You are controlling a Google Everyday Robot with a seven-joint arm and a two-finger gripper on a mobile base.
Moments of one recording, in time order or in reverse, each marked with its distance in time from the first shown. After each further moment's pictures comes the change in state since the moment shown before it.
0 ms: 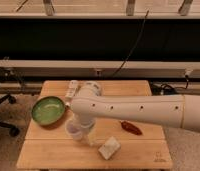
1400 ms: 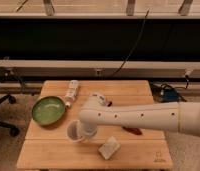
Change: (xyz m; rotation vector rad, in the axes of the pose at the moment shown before) arm 0.013 0.009 0.054 0.026 -0.050 0.033
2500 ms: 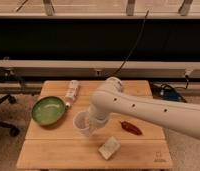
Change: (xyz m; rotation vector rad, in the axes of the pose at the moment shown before) arm 0.025 0.006 -0.091 0.056 -0.006 0.008
